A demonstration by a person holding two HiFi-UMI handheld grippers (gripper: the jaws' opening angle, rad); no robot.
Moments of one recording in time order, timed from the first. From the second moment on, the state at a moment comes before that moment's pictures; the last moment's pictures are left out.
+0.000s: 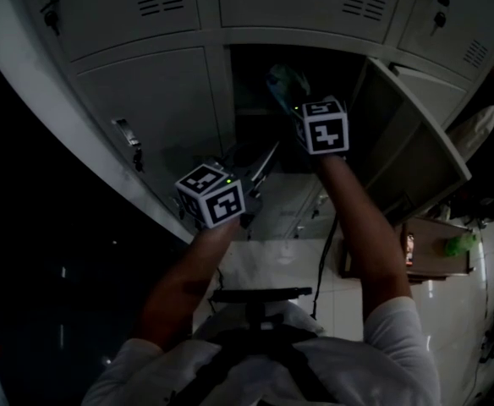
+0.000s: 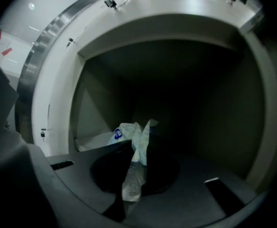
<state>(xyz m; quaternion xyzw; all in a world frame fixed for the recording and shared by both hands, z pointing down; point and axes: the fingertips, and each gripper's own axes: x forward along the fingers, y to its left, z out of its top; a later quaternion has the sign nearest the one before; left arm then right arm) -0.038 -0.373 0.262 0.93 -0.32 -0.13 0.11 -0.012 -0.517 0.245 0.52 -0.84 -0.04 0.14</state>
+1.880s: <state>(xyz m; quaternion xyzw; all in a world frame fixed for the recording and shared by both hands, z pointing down) -0.062 -0.252 0.303 0.92 -0.29 -0.15 0.19 0.047 -0.304 0.287 0.51 -0.86 -0.03 0.10</state>
